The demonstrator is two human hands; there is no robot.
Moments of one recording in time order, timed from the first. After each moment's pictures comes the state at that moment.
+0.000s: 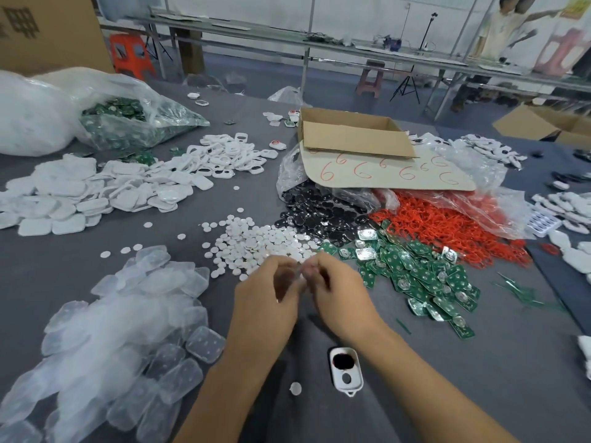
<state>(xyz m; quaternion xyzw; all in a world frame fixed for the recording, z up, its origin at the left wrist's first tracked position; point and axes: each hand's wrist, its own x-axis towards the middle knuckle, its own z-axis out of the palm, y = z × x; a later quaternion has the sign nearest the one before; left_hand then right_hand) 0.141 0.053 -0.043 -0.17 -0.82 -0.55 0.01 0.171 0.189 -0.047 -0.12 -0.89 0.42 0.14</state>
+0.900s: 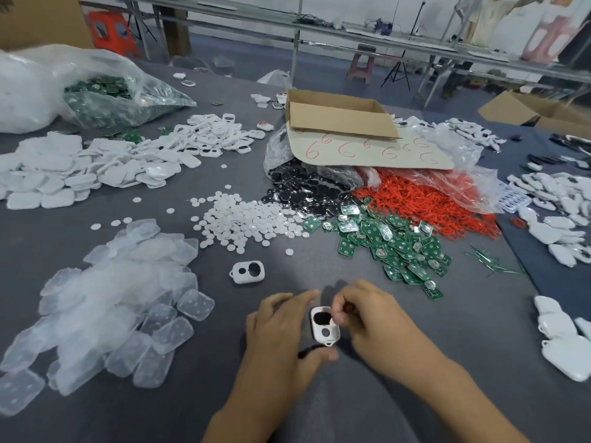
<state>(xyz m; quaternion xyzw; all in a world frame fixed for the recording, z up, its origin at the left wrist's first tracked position) 0.231 0.040 -0.090 -0.33 -0.86 -0.40 -0.02 0.285 0.204 -0.021 -0.09 -0.96 0.27 0.02</state>
